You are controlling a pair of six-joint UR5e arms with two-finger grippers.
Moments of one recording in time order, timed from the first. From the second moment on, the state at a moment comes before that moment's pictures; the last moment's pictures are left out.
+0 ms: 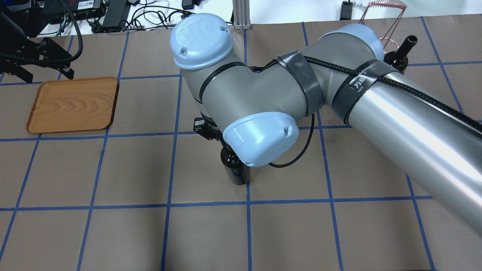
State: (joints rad) left arm -1.24 -1.55 -1.56 -1.51 1.54 0.28; right arm 2.12 -1.39 1.58 -1.75 -1.60 0.63
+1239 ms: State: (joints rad) left arm -1.25 -1.54 -1.57 -1.52 1.54 0.28; right arm 2.15 -1.37 1.57 -1.78 -1.58 0.69
